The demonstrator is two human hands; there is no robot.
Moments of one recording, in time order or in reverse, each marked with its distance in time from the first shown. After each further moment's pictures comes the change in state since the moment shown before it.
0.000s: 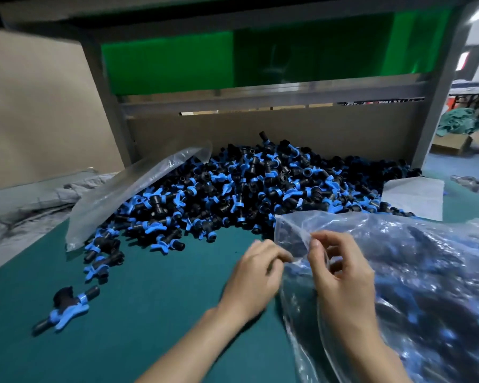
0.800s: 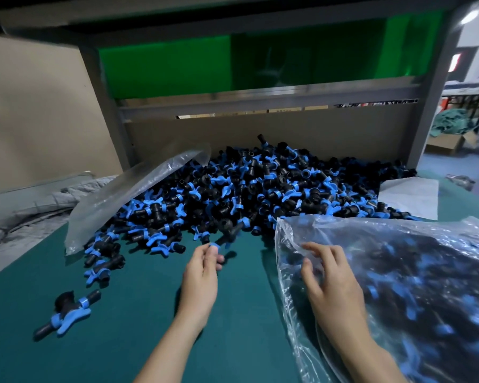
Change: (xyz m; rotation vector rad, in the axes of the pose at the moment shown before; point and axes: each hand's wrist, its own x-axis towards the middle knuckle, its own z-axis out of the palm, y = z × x) left_hand -0.023 -0.036 -0.038 -0.368 0.294 -0.623; right_hand -0.015 0.022 0.004 -0.361 -0.169 0.023
